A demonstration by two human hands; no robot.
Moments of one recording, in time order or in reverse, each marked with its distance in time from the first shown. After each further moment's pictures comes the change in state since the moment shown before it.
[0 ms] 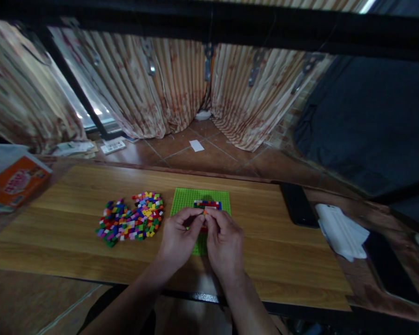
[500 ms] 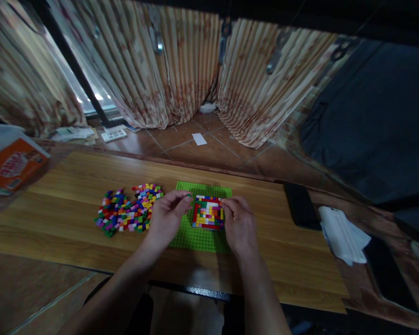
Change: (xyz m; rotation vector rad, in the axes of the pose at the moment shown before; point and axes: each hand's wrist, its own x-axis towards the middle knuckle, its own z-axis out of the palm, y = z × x) left_hand 0.025 -0.015 -0.022 -0.222 0.096 -0.154; right_hand 0.033 0.036 -0.018 -0.246 -0.084 -0.037
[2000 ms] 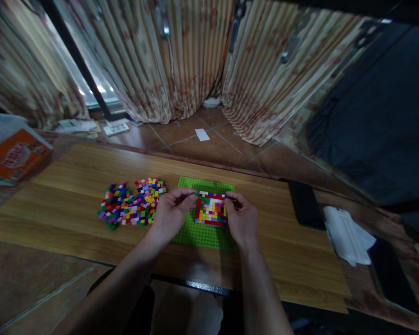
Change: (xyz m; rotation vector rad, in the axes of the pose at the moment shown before) left_hand -0.001 0.000 0.002 -0.036 -0.026 -0.050; right_hand 0.007 0.005 0.012 0.363 0.004 0.413
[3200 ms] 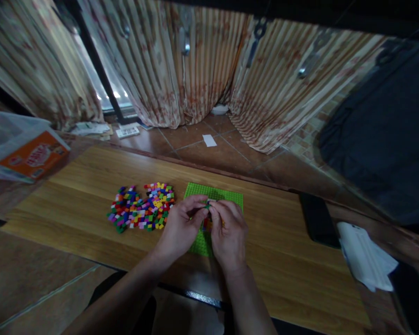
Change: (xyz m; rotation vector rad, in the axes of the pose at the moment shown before) left_hand -0.013 0.003 0.004 0.178 -0.044 0.133; right_hand -0.030 -0.025 0.029 -0.231 -0.012 -0.657
